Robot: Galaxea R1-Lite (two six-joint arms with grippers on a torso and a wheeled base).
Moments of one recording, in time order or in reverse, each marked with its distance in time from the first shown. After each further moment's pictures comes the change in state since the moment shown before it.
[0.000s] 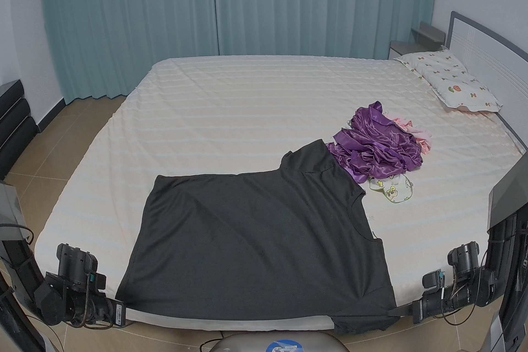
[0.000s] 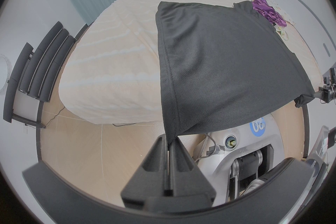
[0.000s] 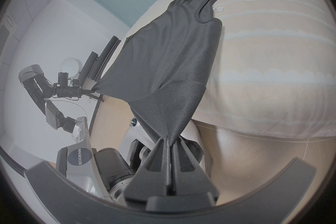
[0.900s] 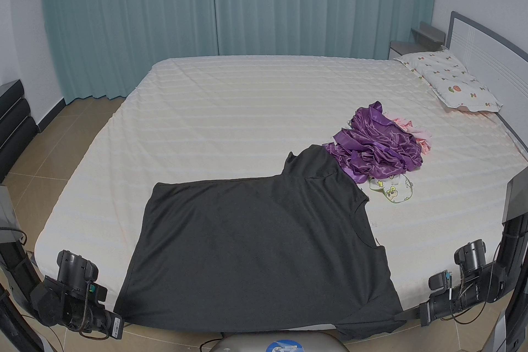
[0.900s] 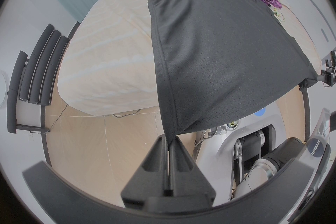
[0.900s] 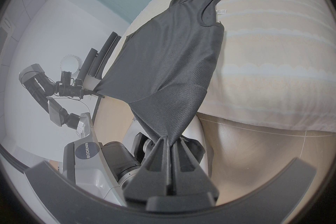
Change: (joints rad) left arm -0.006 -0.052 0.000 0.185 0.001 0.072; right arm -0.017 -0.154 0.000 0.230 -0.007 -0.050
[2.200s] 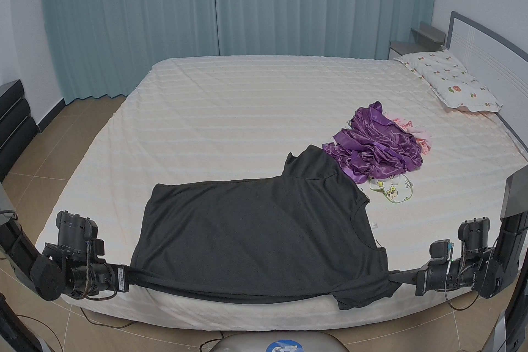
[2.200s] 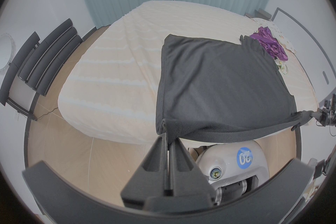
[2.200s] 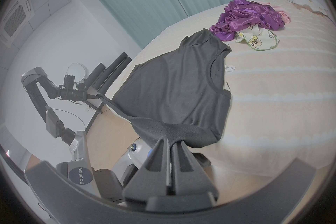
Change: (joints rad) left arm -0.013 -0.037 -0.247 0.002 -0.013 -0.228; right arm 0.034 0.009 -0.092 -0.335 0.008 0.152
